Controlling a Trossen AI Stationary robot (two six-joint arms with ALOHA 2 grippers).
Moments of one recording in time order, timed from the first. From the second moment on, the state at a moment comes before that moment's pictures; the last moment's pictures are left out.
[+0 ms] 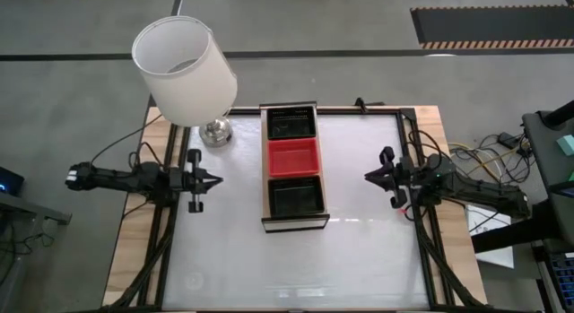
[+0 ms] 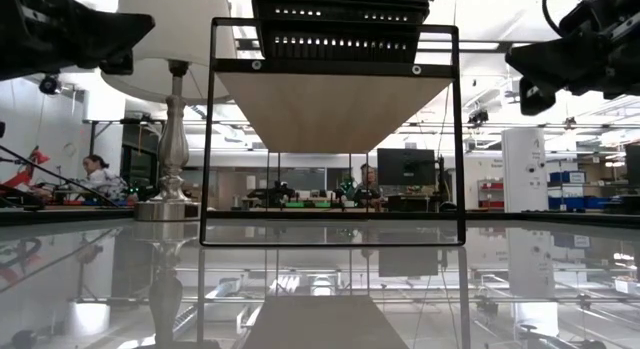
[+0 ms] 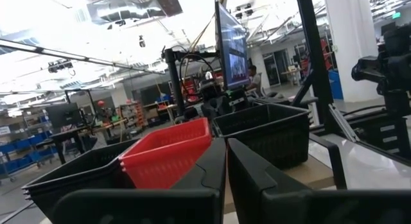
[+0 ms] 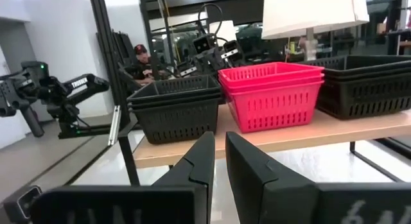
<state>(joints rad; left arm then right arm) -0.13 0.15 0.01 0.35 -0.12 0.29 -0.24 0.08 0.01 0.17 -0.32 0.16</state>
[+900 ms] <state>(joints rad) -0.13 0.22 0.00 0.35 -0.12 0.29 -0.24 0.08 0.01 0.17 -0.32 0.09</state>
